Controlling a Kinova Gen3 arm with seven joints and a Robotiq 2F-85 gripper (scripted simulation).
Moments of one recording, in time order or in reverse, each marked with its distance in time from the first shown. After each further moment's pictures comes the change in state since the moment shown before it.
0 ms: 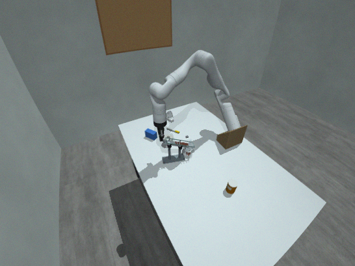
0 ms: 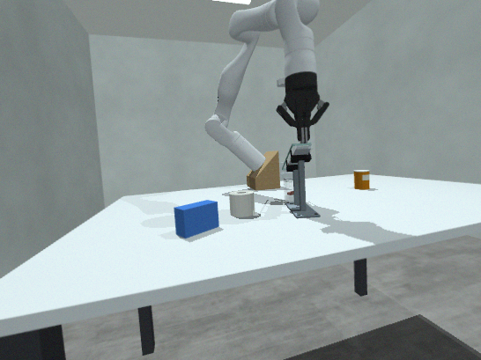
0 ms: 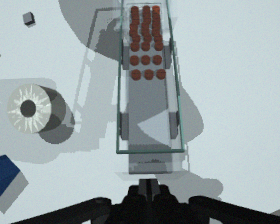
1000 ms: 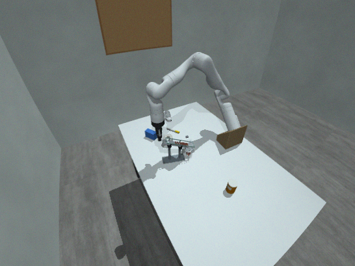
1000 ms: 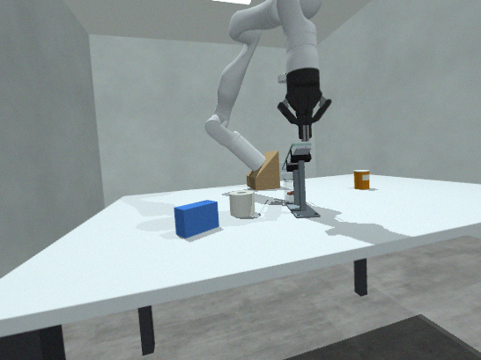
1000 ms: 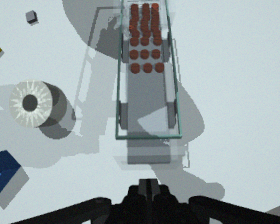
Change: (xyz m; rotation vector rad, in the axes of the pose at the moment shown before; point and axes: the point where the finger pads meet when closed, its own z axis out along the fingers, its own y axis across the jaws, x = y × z) arm -0.011 0.001 -0.004 0.003 0.019 -0.002
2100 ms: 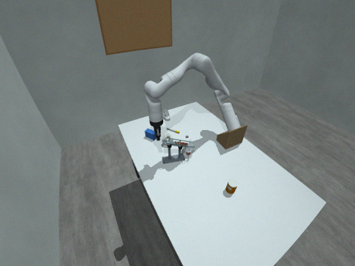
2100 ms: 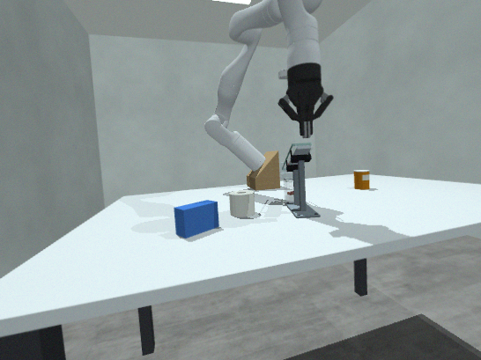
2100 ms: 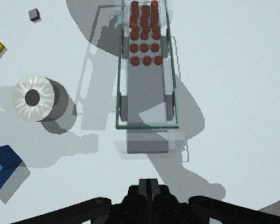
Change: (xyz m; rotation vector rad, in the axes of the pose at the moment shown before) arm -0.008 0.001 -0.007 0.001 0.003 -0.005
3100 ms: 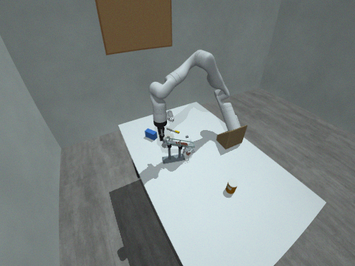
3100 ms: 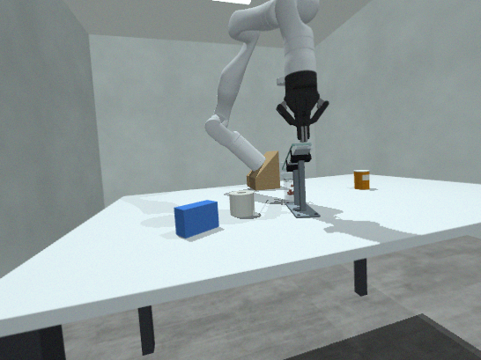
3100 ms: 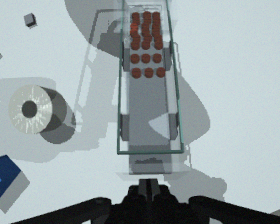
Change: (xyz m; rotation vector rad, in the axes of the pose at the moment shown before) arm 0.019 -0.002 0.009 -0.004 -0.021 0.005
